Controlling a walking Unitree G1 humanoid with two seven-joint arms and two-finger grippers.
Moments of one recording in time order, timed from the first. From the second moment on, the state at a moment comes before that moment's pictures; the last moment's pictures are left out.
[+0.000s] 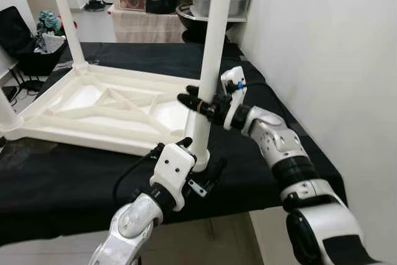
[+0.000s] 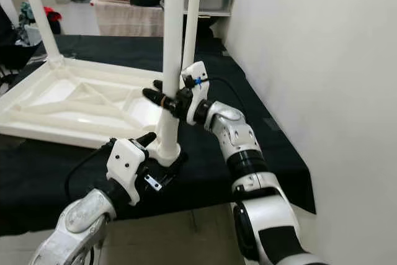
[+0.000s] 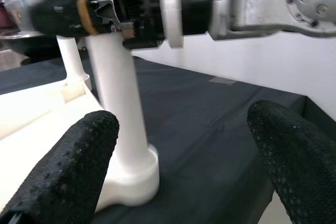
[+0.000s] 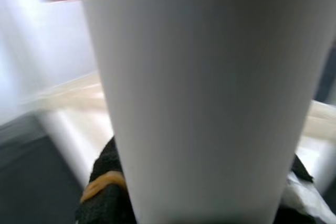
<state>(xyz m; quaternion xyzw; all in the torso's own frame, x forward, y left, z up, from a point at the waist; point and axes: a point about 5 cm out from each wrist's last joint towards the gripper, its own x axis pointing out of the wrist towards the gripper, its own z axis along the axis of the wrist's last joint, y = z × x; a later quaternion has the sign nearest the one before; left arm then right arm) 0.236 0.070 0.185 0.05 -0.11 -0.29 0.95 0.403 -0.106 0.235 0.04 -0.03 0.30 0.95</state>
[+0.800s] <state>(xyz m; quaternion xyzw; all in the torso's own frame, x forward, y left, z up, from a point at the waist) 0.236 0.070 0.185 0.05 -0.11 -0.29 0.95 0.398 -0.137 0.225 0.07 -0.01 -0.23 0.97</state>
